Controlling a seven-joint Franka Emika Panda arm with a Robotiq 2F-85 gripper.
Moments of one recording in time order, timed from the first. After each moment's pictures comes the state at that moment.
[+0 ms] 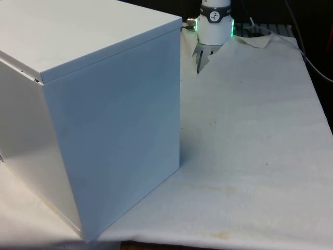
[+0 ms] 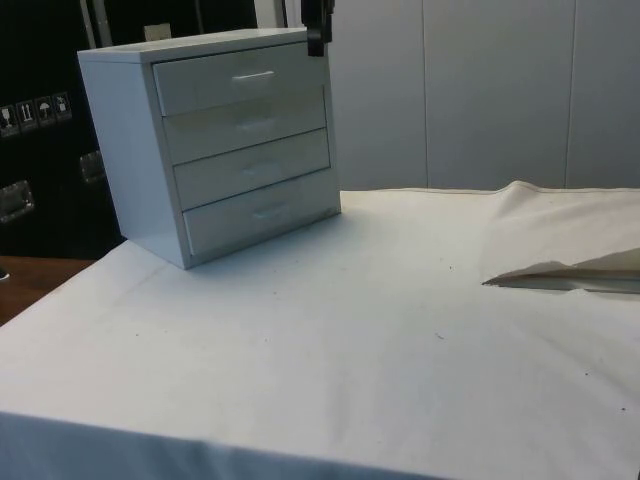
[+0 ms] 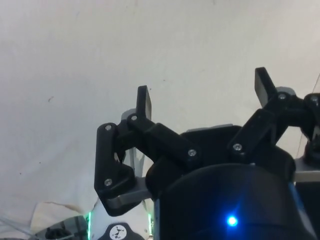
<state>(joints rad) 0.25 -0.18 -0.41 -2.17 -0.20 2.13 -0.25</state>
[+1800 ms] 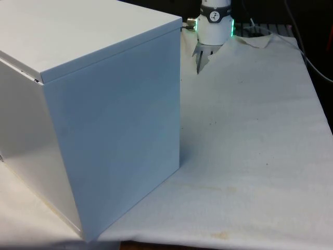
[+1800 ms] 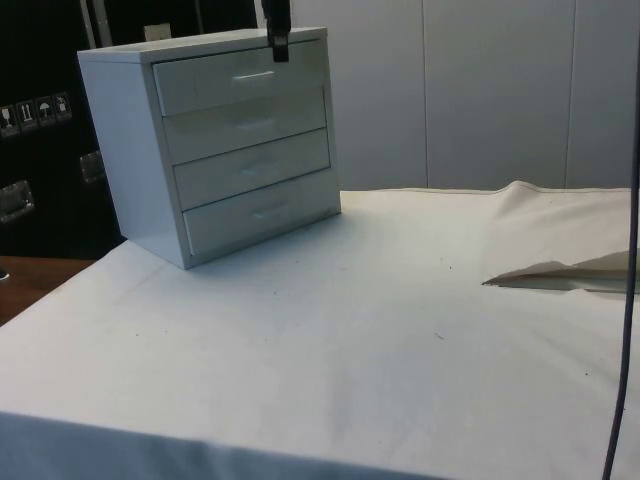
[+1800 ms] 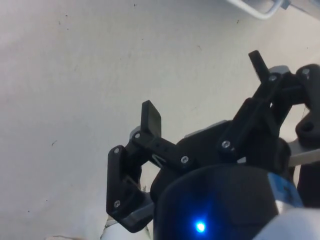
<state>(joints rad) 0.25 0.03 -0.43 -1.97 -0.13 2.16 -0.58</state>
